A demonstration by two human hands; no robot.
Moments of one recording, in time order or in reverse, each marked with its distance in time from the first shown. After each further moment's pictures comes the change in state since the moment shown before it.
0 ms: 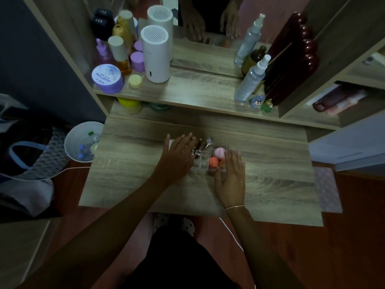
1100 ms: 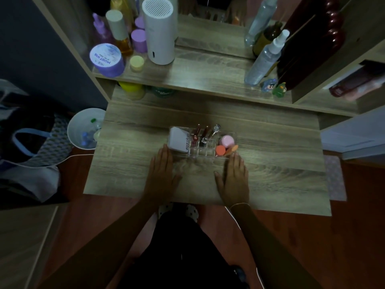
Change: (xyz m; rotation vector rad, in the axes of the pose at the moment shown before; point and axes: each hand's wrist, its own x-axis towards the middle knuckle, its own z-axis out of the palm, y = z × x) left_hand -0.091 -0.019 0.051 -0.052 -0.269 -0.352; right_hand -0.028 0.054 0.047 -0.343 -0.233 0.045
